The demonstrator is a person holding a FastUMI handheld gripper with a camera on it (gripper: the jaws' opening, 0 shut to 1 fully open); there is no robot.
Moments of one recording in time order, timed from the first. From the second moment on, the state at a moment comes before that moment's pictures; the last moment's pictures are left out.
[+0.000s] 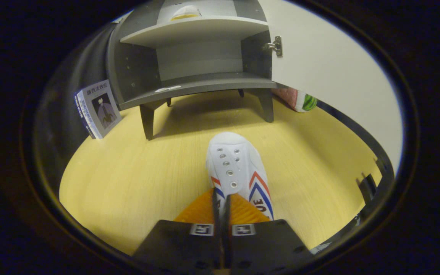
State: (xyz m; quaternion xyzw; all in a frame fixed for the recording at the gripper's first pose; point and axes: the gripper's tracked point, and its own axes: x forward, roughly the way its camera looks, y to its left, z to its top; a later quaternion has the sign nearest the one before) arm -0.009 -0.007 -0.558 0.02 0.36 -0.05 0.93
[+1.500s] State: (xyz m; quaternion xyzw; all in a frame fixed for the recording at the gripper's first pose) arm 0.043 0.014 -0.293 0.00 0.18 0.01 0.98
